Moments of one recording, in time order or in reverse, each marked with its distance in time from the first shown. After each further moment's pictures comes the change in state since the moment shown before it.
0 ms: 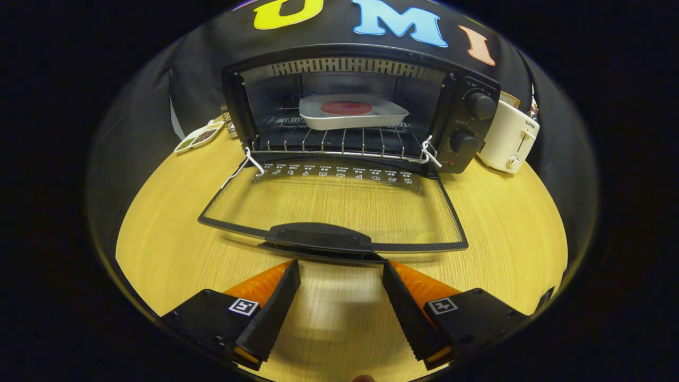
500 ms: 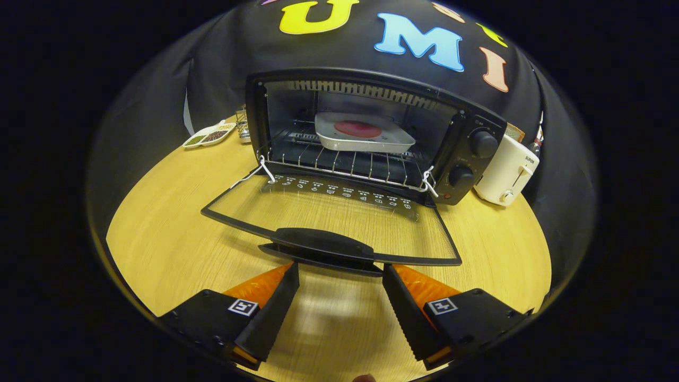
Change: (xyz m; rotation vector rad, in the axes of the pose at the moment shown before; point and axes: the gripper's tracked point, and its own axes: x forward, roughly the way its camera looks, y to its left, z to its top) arm -0.019 0.000 0.016 -0.102 -0.102 -0.014
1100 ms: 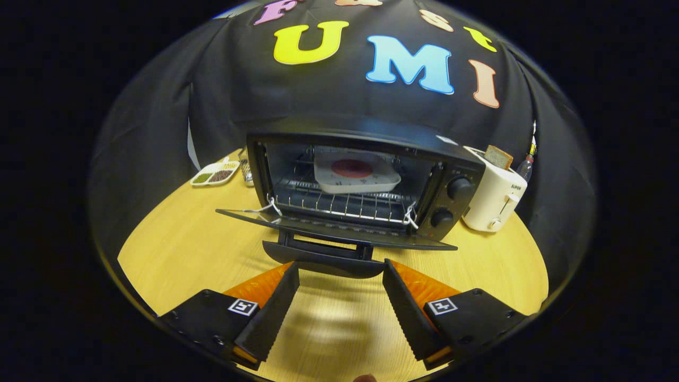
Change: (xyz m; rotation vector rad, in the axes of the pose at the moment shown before) arm -0.036 -0.009 0.050 0.067 -0.191 0.016
